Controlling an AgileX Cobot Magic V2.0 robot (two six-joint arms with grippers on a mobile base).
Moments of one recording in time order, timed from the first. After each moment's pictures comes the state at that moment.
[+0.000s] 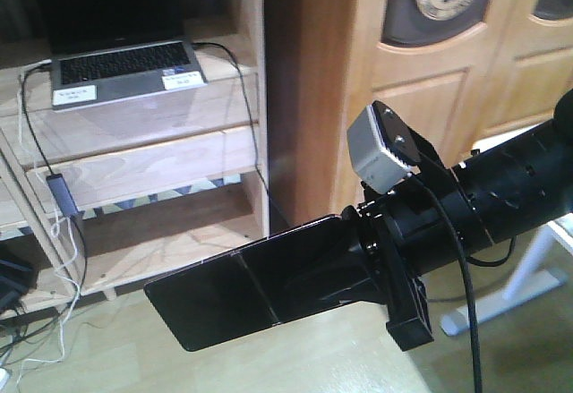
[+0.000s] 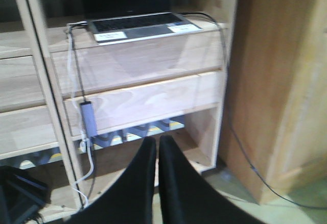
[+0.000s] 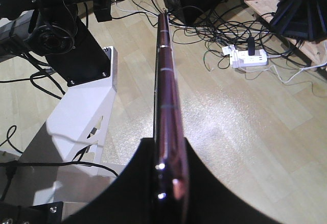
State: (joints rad) left arm 0.04 -0.02 0.03 -0.14 0.28 0.14; right arm 0.35 1.38 -1.03 1.04 1.21 -1.28
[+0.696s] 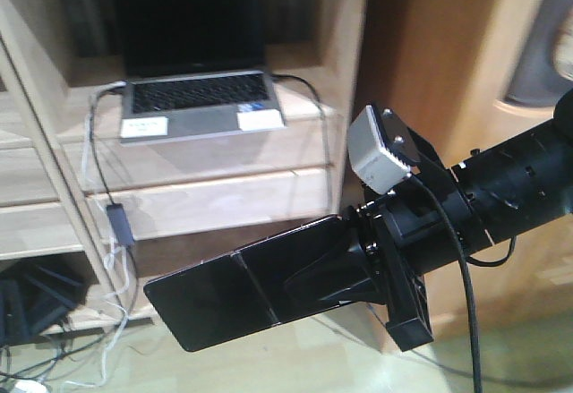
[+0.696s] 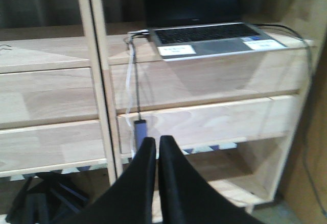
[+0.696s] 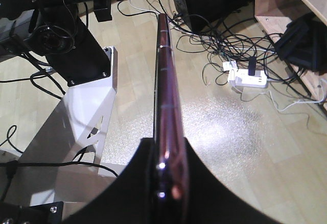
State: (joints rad) left arm 0.04 -0.02 0.03 -0.14 0.28 0.14; right arm 0.35 1.38 -1.03 1.04 1.21 -1.28
